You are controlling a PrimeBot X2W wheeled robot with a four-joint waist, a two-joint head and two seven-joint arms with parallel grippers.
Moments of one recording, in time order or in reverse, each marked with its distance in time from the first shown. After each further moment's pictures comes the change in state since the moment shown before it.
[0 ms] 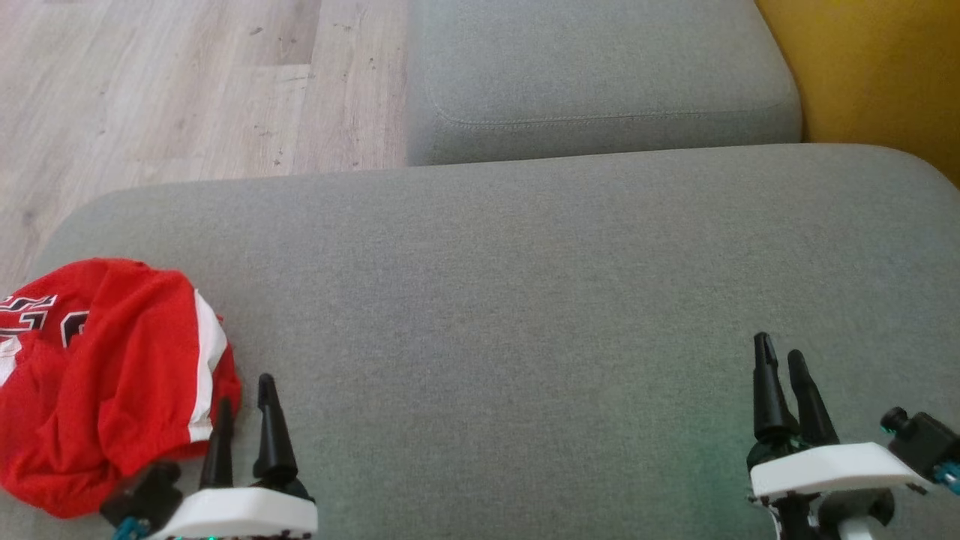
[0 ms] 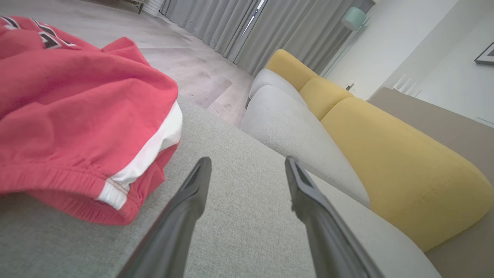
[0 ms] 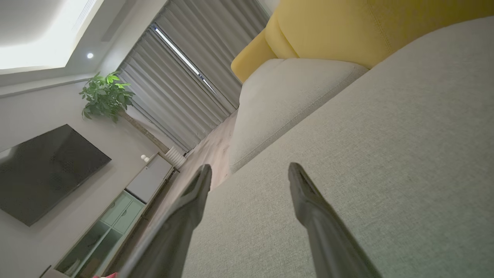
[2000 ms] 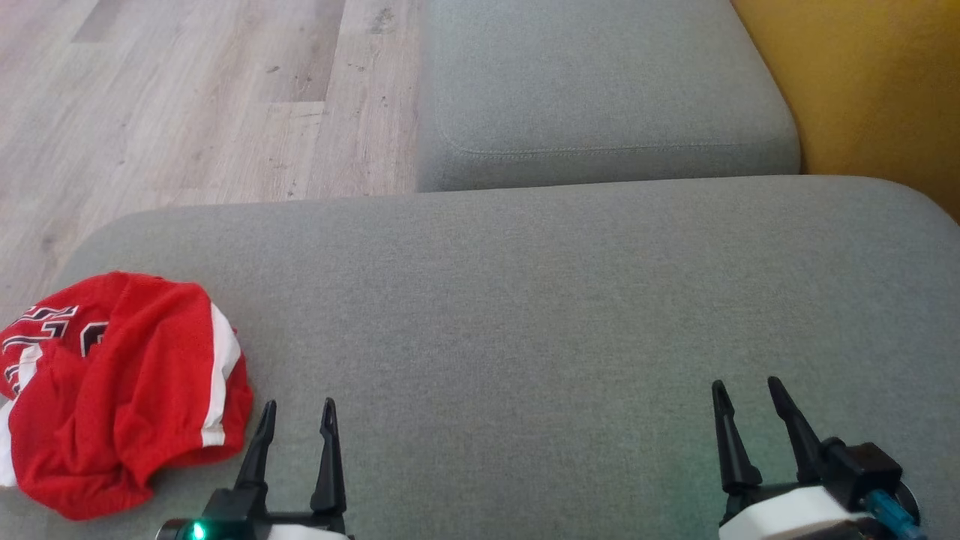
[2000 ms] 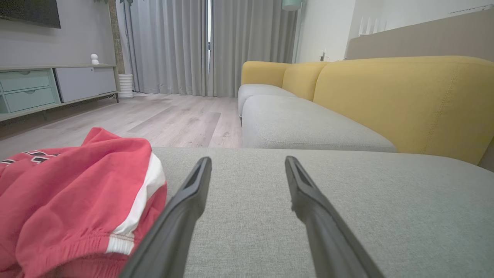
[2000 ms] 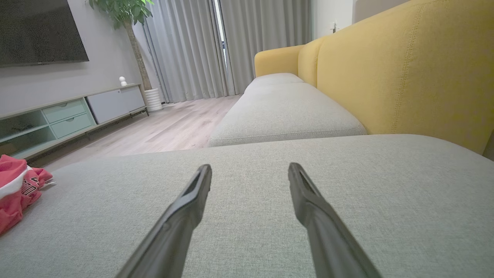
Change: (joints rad) left arm 0.021 0.002 -0.086 0.068 0.512 0.058 -0.132; right arm 0.051 0.002 0.006 0.062 -0.615 0.000 -0.126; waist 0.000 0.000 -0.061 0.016
